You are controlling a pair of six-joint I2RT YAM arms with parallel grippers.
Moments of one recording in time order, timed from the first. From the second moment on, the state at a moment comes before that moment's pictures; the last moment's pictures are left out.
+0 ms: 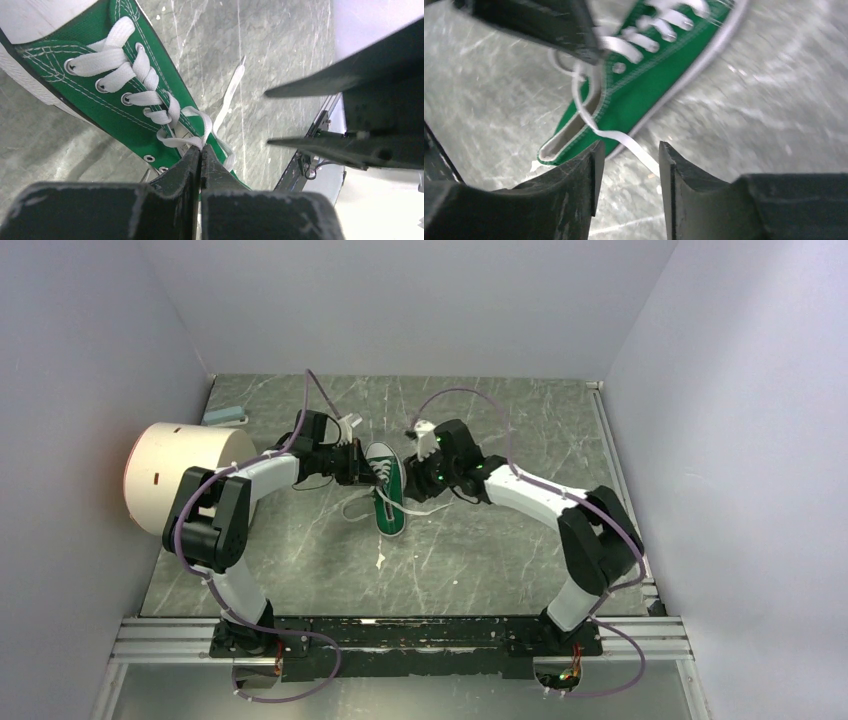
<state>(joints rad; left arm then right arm) -0.29 1.75 1.01 -0.08 0.77 -0.38 0.65 1.69 1.08 -0.09 -0.39 -0.05</state>
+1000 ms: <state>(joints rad) -0.31 1.75 1.04 -0.10 0.79 -0.44 0.57 1.98 1.39 -0.85 0.17 1.16</state>
